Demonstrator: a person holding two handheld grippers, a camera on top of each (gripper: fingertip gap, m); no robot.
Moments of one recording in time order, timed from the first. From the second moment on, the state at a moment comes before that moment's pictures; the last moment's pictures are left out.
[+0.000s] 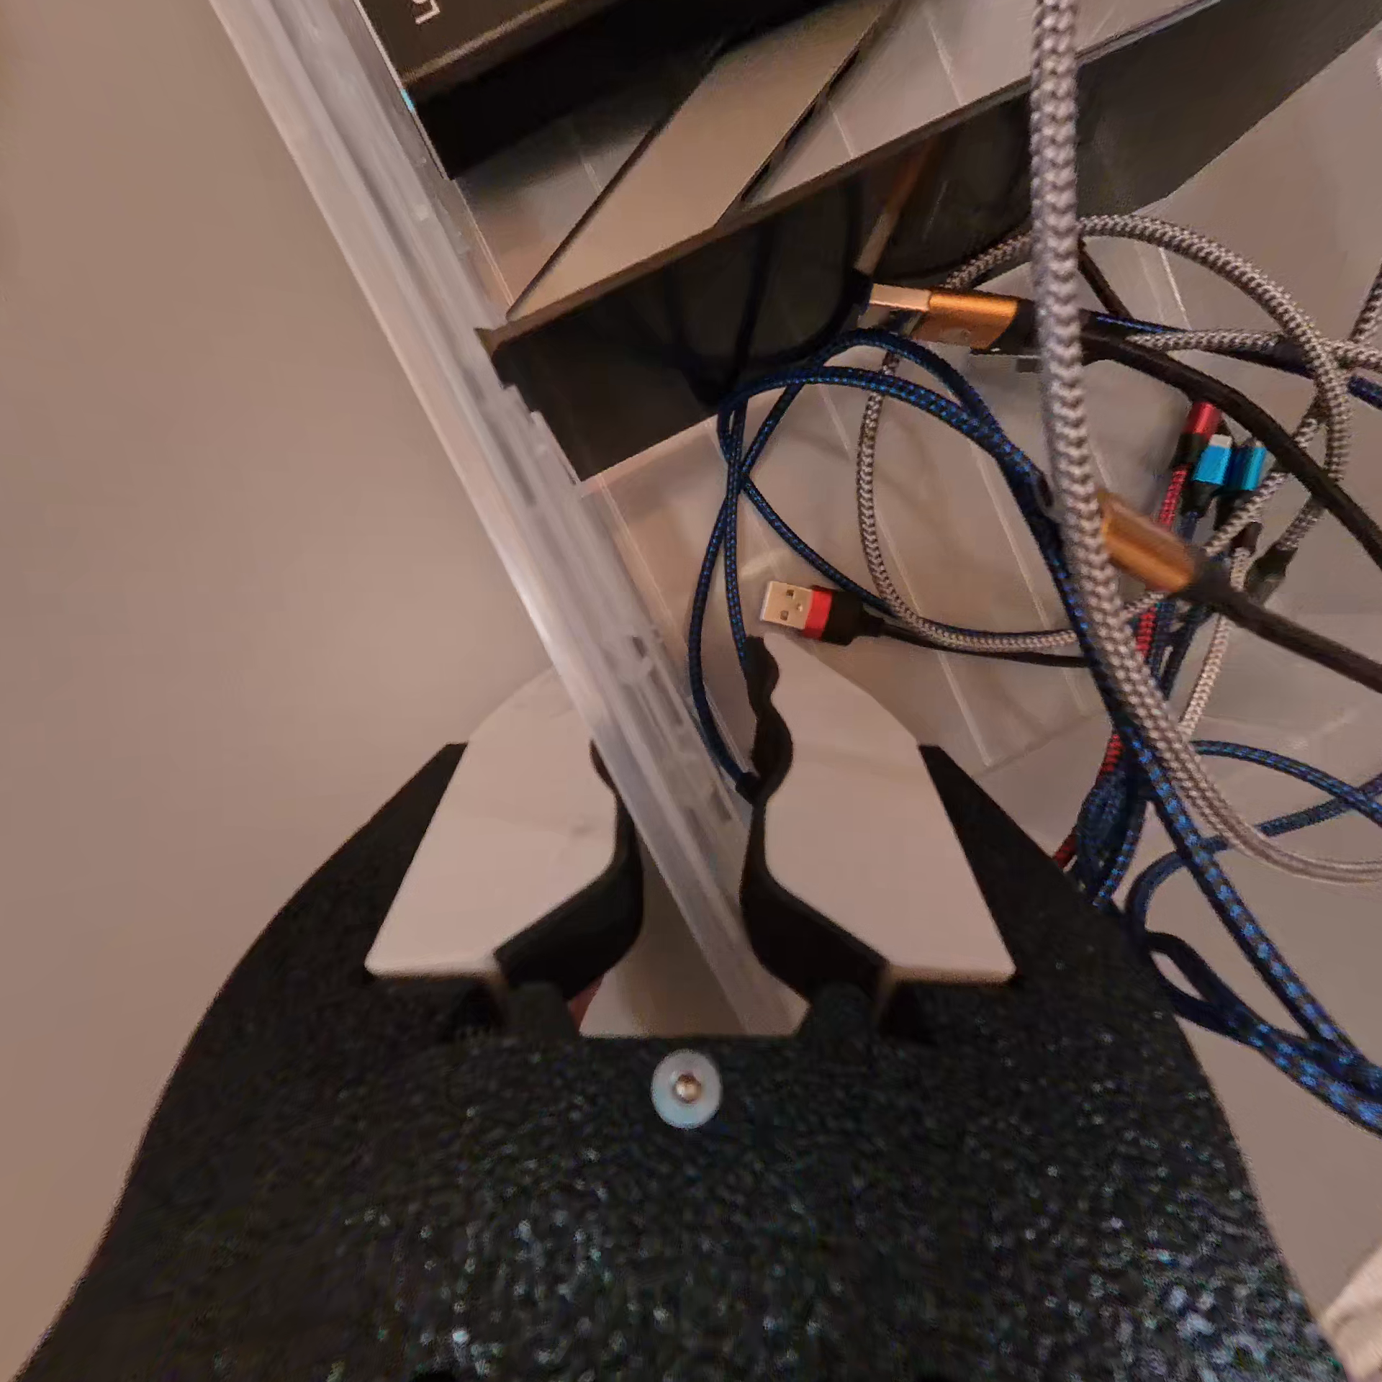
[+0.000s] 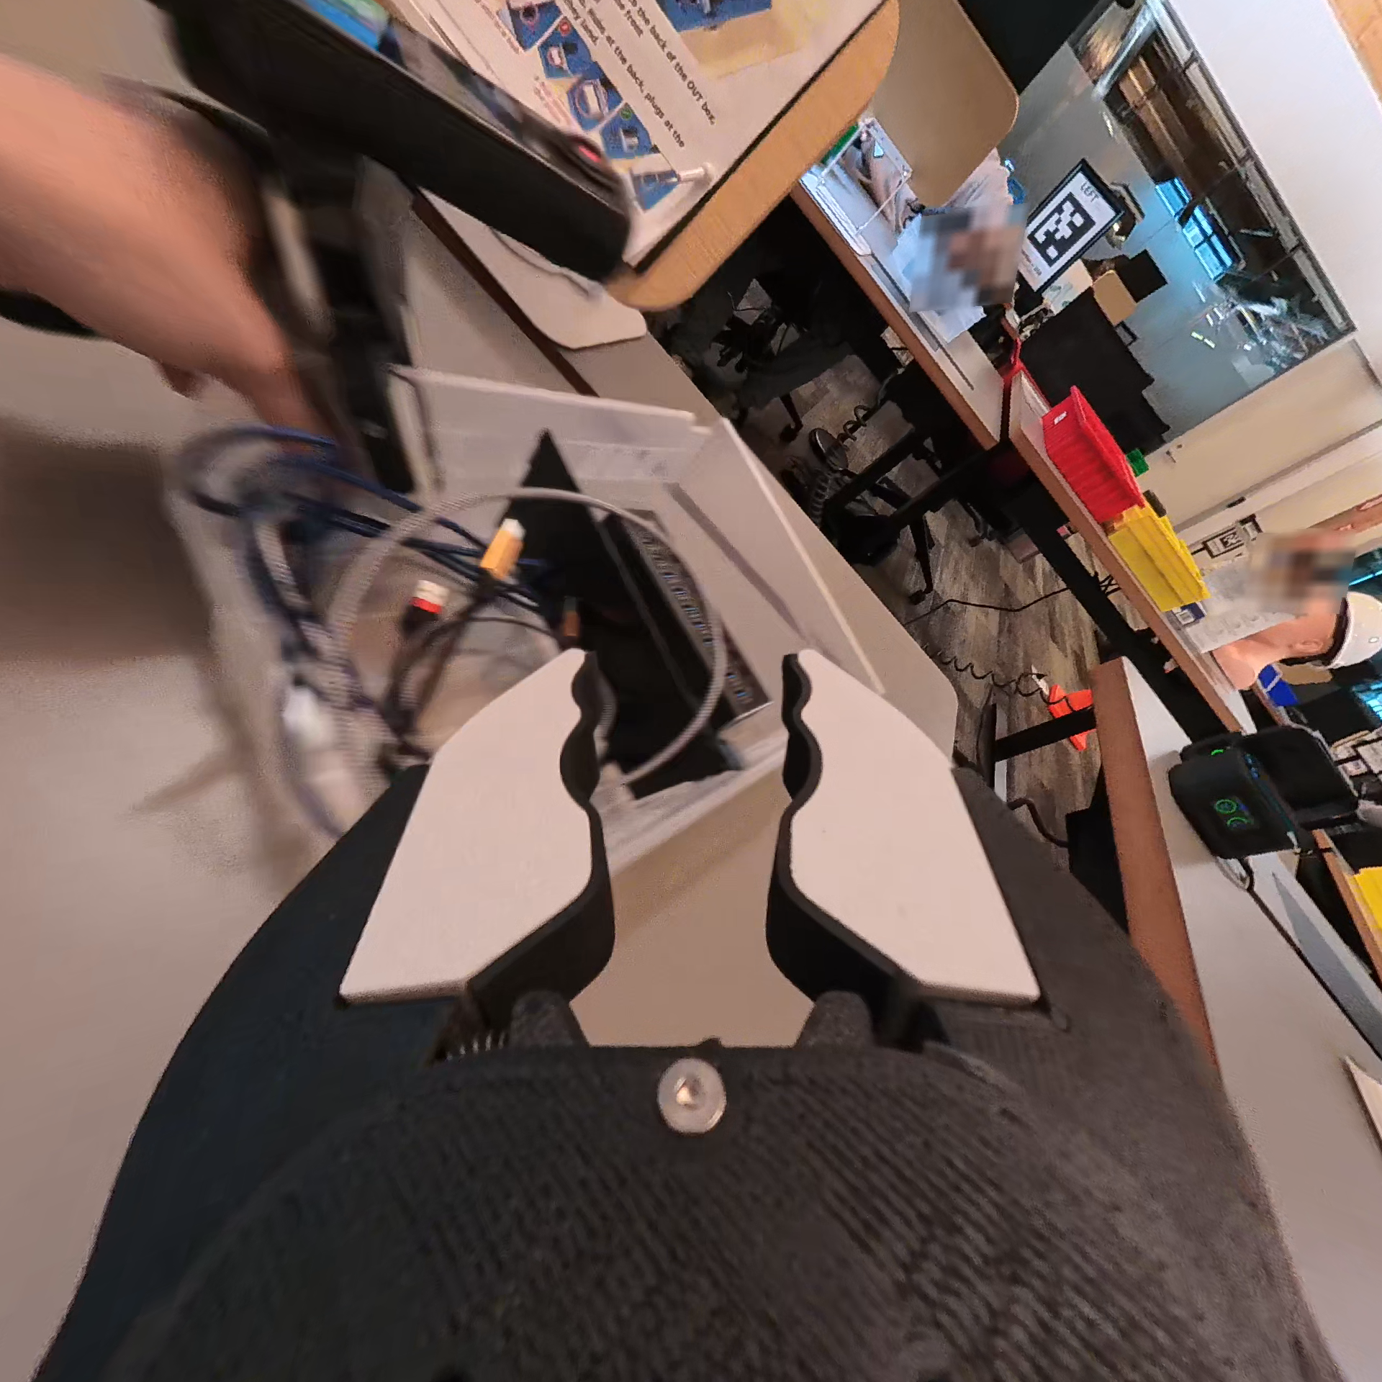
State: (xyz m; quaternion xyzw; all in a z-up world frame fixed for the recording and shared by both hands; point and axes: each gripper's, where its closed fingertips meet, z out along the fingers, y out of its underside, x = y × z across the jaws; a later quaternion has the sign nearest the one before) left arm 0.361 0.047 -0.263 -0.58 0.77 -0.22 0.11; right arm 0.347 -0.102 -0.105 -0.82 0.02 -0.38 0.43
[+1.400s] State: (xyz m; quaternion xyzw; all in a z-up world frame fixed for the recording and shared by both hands) left arm -0.287 0.355 -0.263 -0.84 0.52 -0.15 0.12; right arm 0.215 0.297 -0.203 -0.85 0.08 -0.03 0.52
